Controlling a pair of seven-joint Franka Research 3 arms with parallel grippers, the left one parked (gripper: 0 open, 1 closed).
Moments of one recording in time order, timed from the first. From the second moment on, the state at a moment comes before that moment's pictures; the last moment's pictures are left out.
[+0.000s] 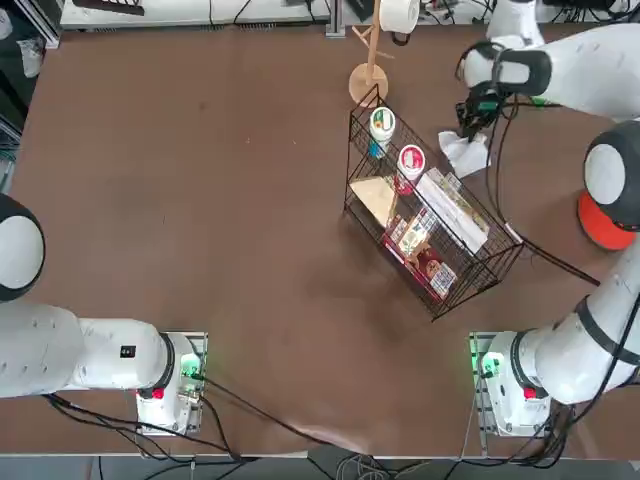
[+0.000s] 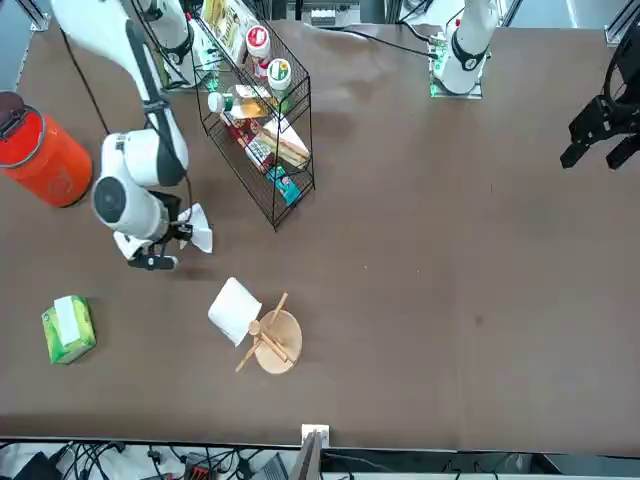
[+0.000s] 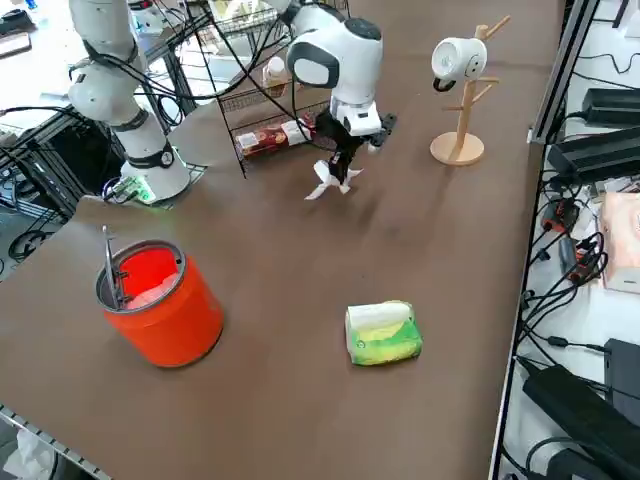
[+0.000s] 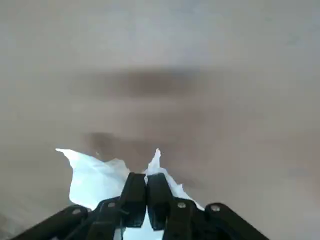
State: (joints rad) arm 0.32 0.35 -0.21 -1.97 0.07 2.11 0.09
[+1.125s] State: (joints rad) arm 0.27 0.24 -0.52 -1.77 -0.20 1.68 -0.51
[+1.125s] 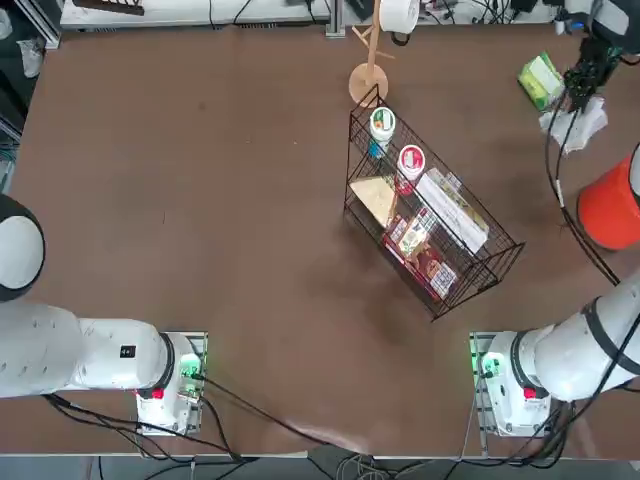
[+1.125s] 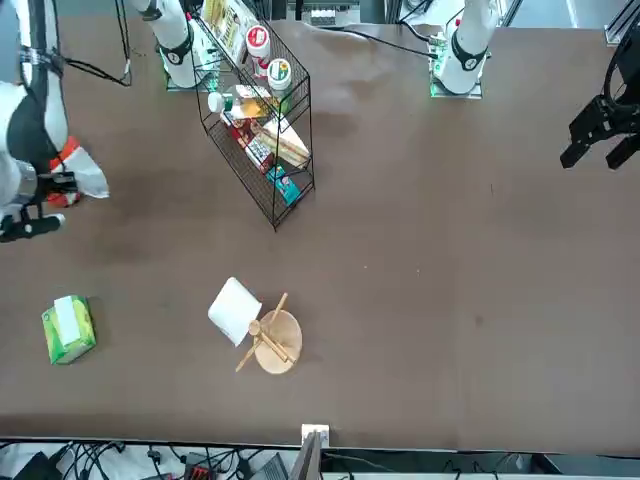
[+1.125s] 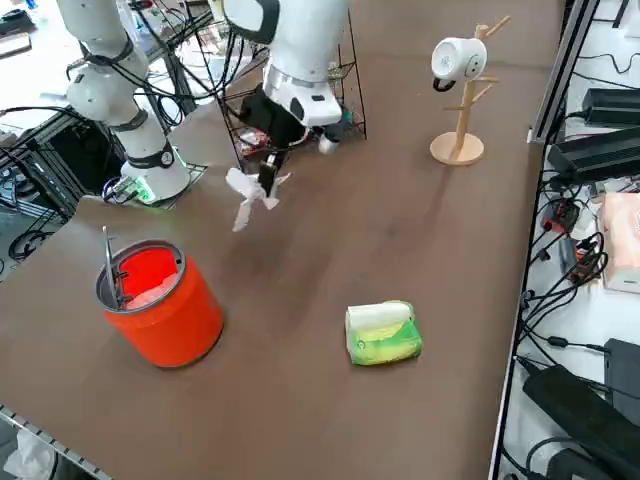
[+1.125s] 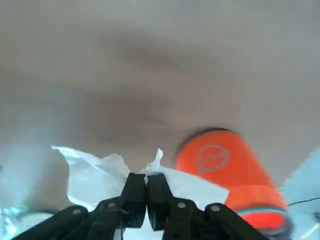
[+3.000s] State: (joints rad) arm 0.05 0.29 -0.65 -1.77 -0.28 1.72 -1.11
